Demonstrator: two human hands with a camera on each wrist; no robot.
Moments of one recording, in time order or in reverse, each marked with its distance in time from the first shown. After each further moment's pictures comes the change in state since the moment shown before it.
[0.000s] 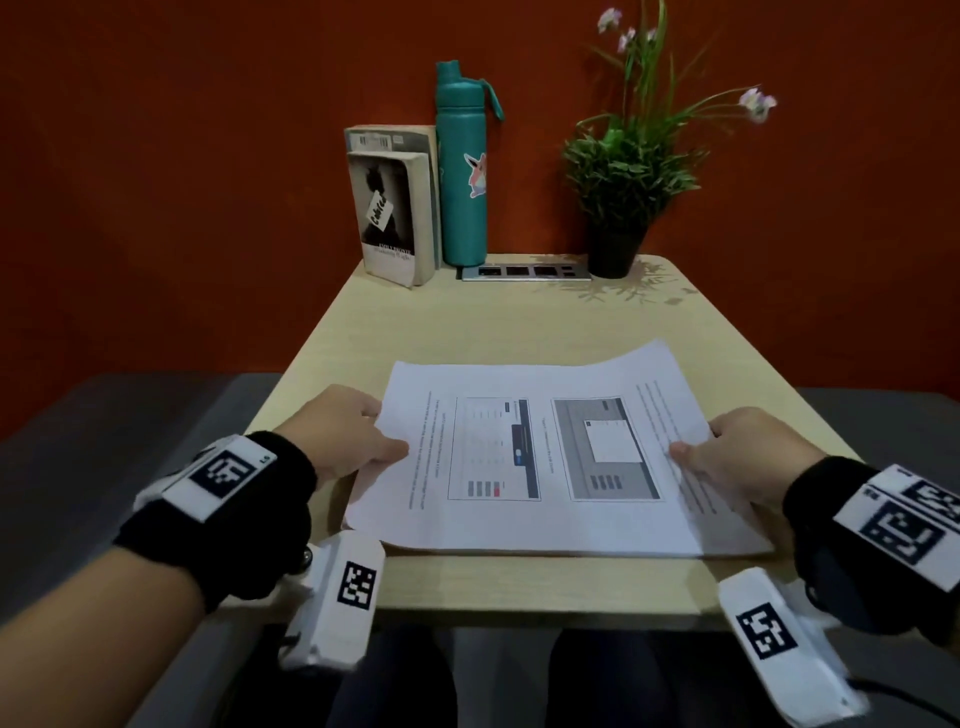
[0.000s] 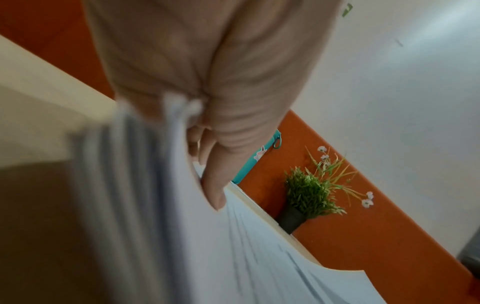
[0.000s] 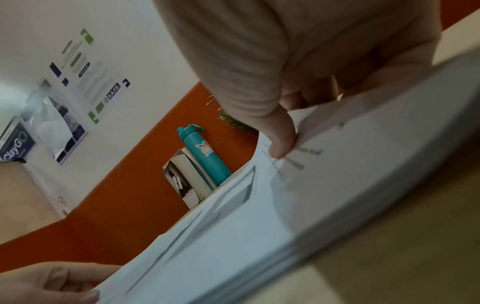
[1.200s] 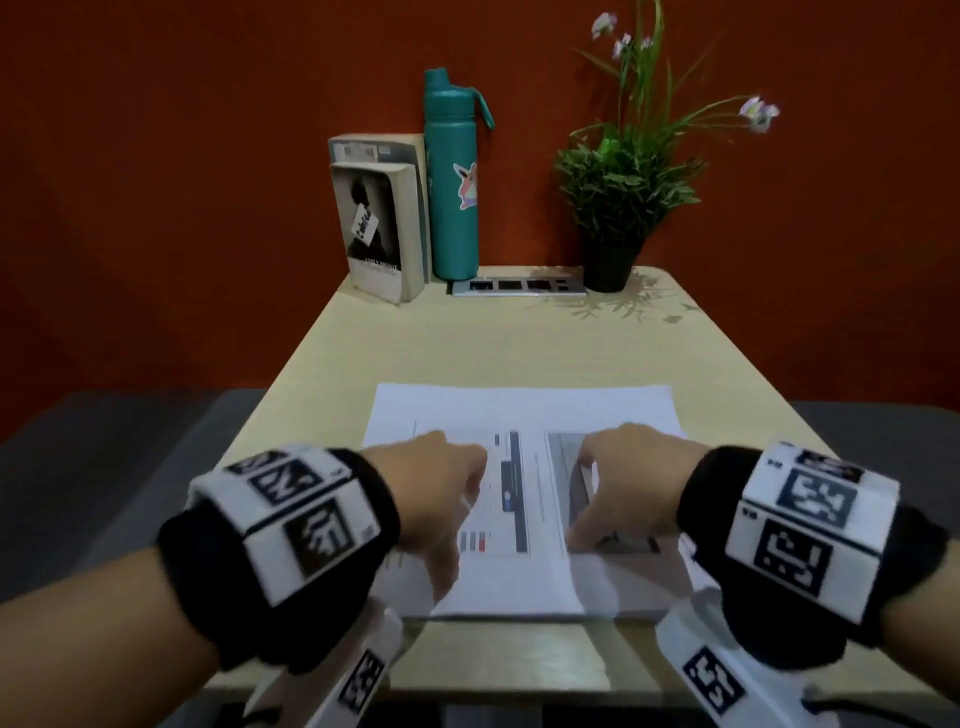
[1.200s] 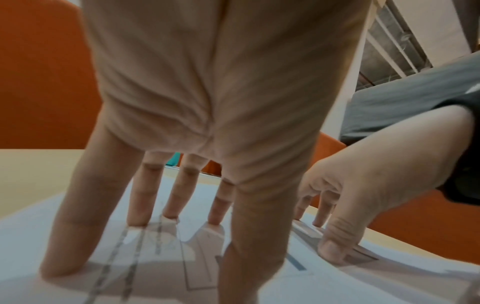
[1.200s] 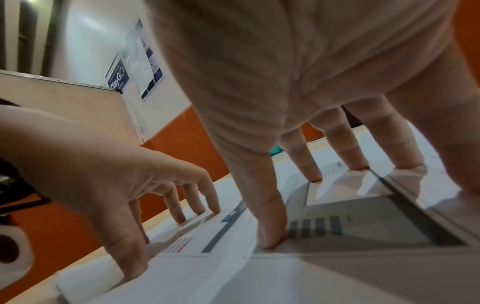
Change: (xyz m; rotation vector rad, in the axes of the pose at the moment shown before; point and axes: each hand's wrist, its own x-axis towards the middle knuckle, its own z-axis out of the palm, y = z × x) left_hand -0.032 0.063 0.041 0.915 -0.286 0.254; right_hand -0.029 -0.069 0.010 -0.480 -0.318 -0.355
